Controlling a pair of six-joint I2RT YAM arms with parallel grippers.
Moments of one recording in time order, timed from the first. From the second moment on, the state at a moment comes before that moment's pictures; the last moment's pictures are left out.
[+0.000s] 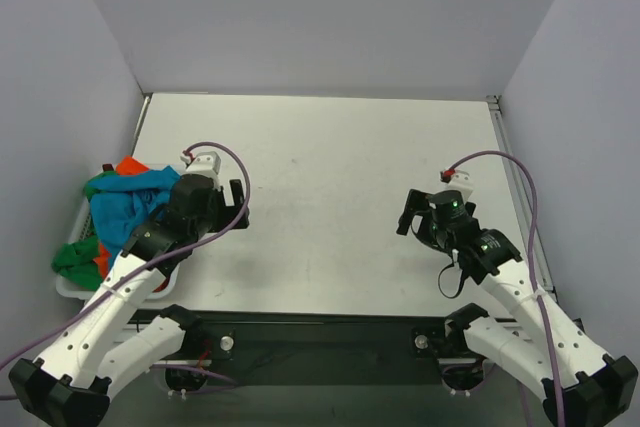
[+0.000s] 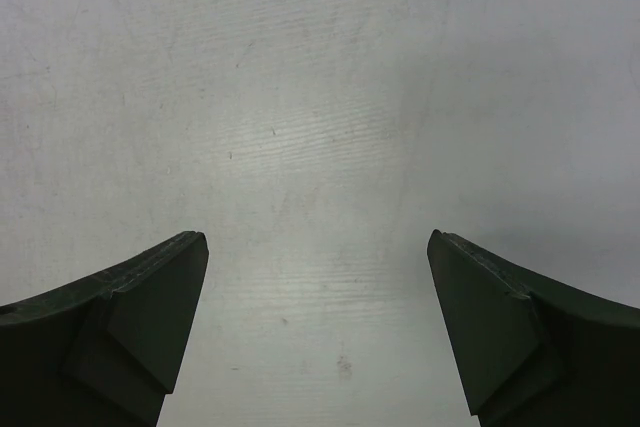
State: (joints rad) left arm -0.48 0.86 0.87 -0.67 -0.23 -0.44; right arm 0.47 0.81 0.68 -0.64 0.30 0.54
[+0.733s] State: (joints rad) left arm -0.21 1.03 1.13 -0.80 -0.52 -0.50; right arm 0.47 0.80 0.68 -0.64 0.28 0.52
